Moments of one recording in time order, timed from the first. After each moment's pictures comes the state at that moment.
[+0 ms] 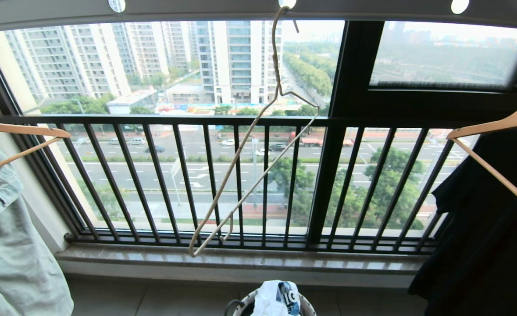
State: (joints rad) left arm -0.01 0.00 -0.02 0.06 0.00 0.01; right arm 0.02 0.00 0.00 0.00 0.00 -0.01
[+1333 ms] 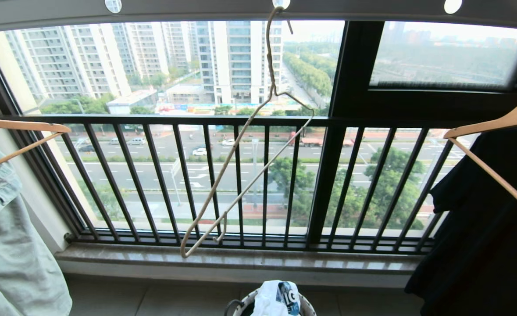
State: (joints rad) left arm -0.01 0.41 -0.56 0.06 -0.22 0.02; right arm 0.01 0.00 0.00 0.00 0.00 -0.01
